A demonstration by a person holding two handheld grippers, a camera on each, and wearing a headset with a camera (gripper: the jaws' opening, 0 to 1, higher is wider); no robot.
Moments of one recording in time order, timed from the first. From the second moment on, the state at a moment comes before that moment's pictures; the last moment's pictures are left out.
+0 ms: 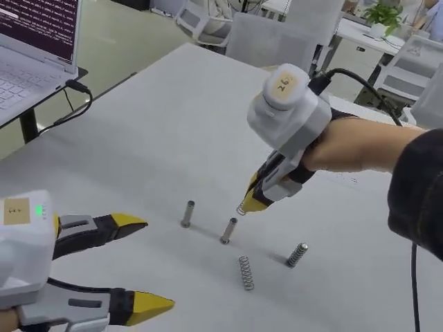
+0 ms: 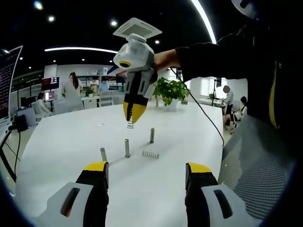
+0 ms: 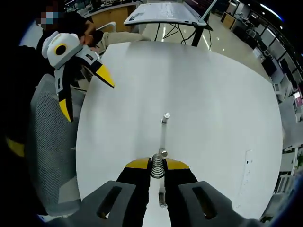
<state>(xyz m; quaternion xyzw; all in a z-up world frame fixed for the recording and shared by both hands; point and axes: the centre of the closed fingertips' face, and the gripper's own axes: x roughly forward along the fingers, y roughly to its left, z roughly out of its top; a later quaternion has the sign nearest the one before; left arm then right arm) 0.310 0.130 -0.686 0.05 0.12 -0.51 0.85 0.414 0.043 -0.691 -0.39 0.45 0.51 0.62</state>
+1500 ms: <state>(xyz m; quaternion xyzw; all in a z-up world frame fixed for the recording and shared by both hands) 0.318 0.132 -0.689 0.04 0.12 -0.50 0.85 0.424 0.042 -0.748 -0.39 0.48 0.50 0.61</state>
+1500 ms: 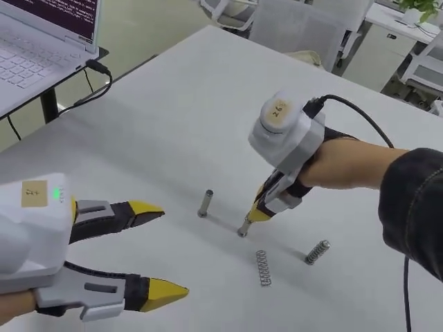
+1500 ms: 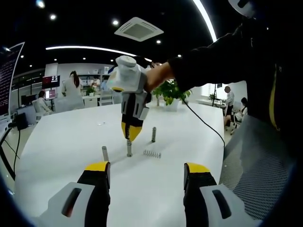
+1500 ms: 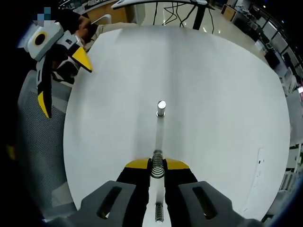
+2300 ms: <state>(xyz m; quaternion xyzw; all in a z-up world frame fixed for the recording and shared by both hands) 0.318 0.134 -0.693 0.04 0.12 -0.50 0.85 0.429 0.031 -0.780 -0.40 0.50 0.48 0.60</state>
